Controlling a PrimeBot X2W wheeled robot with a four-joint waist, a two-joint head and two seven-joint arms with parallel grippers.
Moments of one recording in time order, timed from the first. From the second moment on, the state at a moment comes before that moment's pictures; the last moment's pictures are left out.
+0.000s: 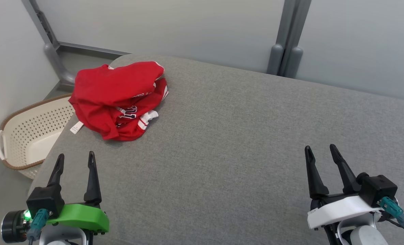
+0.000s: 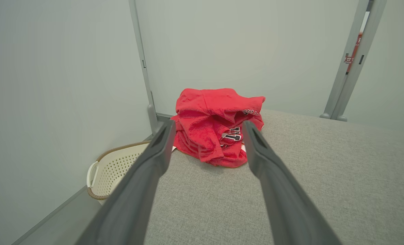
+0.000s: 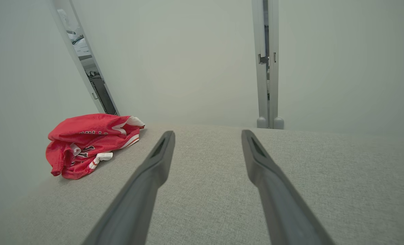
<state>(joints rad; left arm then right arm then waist) -0.03 0.13 -0.04 0.09 -0.19 0.02 -0.14 -0.02 -0.05 0.04 0.13 0.25 0.13 -0.26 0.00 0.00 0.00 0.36</state>
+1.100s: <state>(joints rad) -0.24 0.17 0.01 0.15 -0.26 0.02 -0.19 -0.07 -0.05 0.01 0.08 0.17 0.13 -0.22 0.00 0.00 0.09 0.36</state>
